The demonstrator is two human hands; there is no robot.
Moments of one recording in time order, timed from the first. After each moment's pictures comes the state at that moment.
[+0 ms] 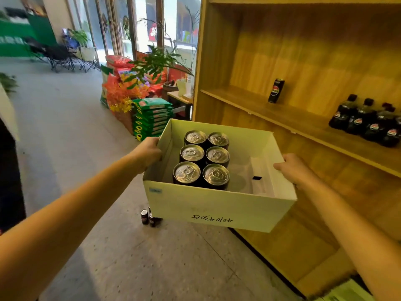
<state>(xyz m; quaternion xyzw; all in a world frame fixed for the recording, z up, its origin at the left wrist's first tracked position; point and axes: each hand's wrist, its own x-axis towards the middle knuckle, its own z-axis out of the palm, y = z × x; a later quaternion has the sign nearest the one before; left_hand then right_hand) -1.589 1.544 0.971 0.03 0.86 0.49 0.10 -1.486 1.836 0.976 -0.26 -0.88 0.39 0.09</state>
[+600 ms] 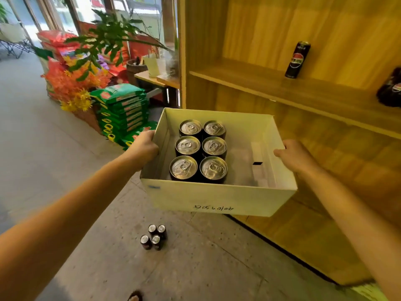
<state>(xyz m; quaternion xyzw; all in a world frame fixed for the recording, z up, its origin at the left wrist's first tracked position) -1.942 1.565 0.900 0.10 0.87 0.46 0.14 -1.788 1.832 0.902 -0.34 -0.86 0.37 0.12</state>
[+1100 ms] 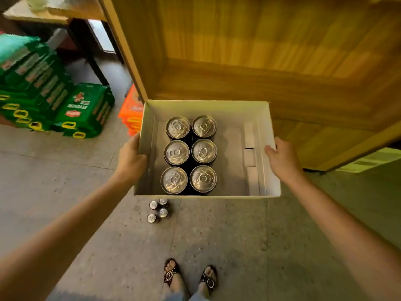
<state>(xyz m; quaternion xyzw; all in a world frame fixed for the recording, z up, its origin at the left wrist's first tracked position) -2.073 1.567 0.736 0.23 0.85 0.39 0.25 -1.836 1.756 0.723 -0.52 -0.75 0.38 0.15</state>
